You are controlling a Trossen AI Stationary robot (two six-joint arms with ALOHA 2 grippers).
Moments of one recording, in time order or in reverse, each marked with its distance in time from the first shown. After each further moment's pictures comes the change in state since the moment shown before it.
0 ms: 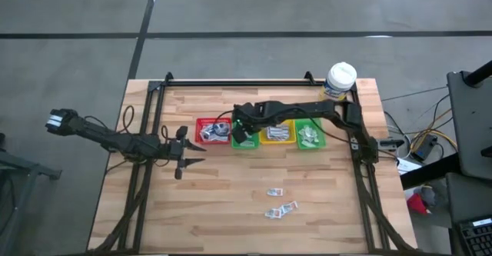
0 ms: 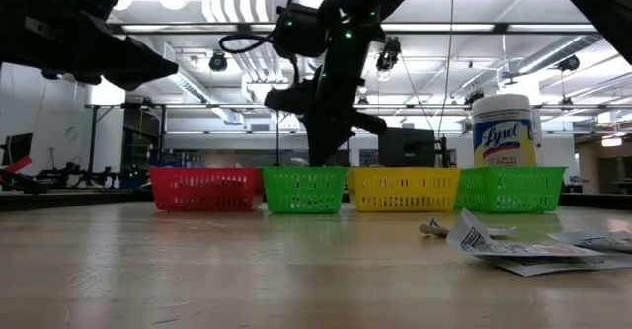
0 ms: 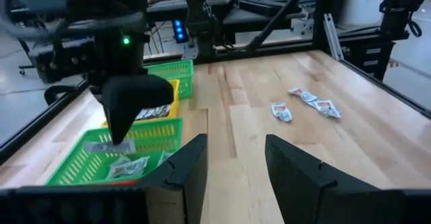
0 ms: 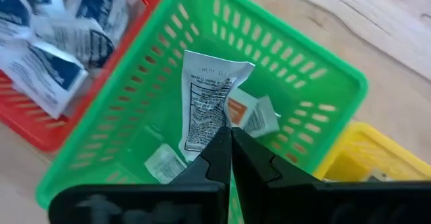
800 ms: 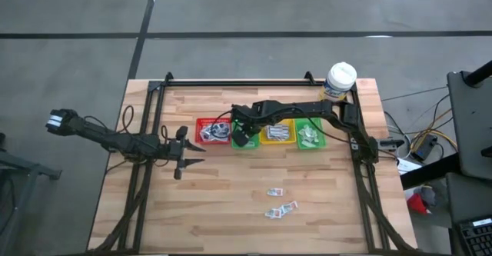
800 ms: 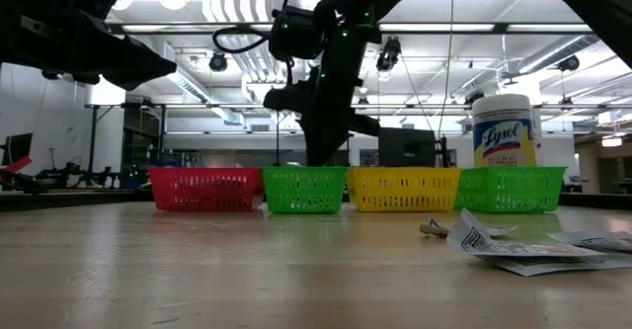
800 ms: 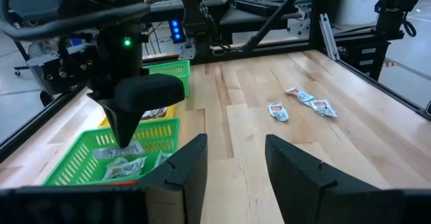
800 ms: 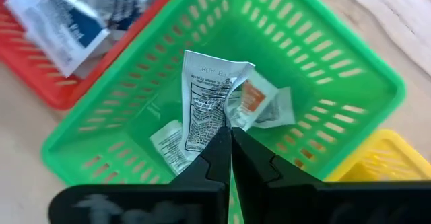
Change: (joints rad) left arm 0.000 -0.012 0.000 -0.011 0.010 0.001; right arm -0.002 0.030 0.052 -0.055 -0.075 -0.145
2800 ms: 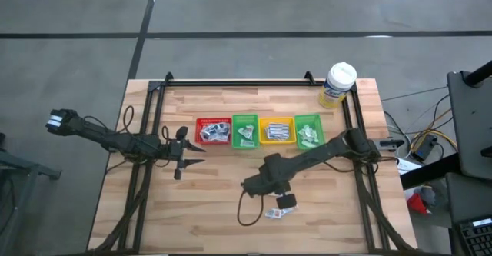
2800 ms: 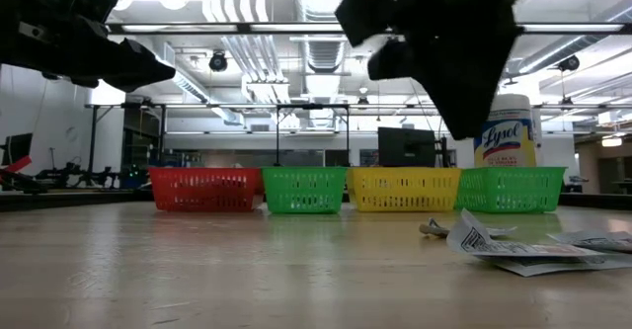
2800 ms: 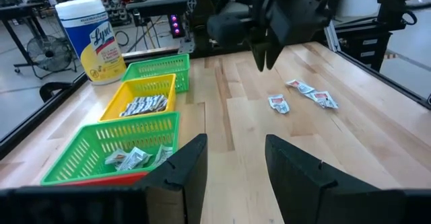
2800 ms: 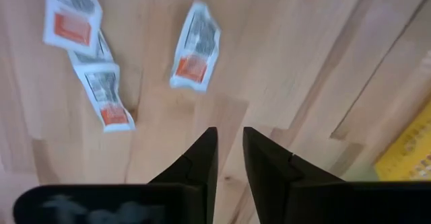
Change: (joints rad) left arm 0.000 -0.001 0.000 -0.026 0.000 0.008; right arm 0.493 -0.019 0.068 -0.561 -0.123 -0.537
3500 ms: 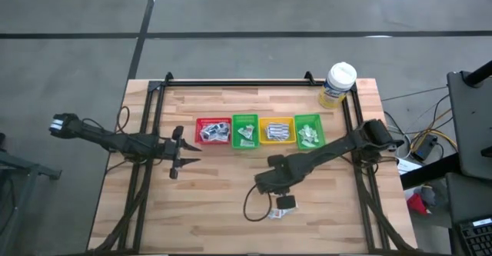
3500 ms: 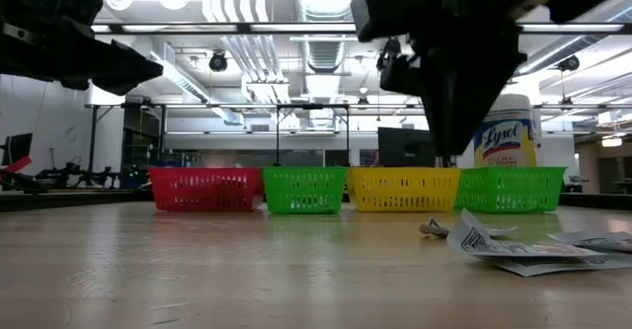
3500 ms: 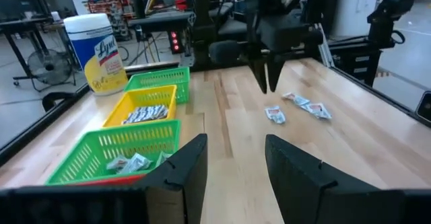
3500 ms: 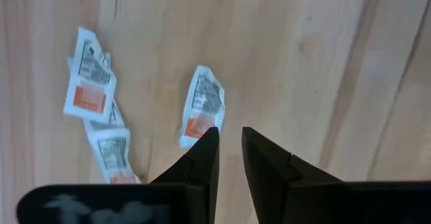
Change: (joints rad) left arm 0.001 -0.179 -0.066 -0.043 0.014 0.000; right arm 0.005 -0.216 -0.379 0.479 -0.001 0.095
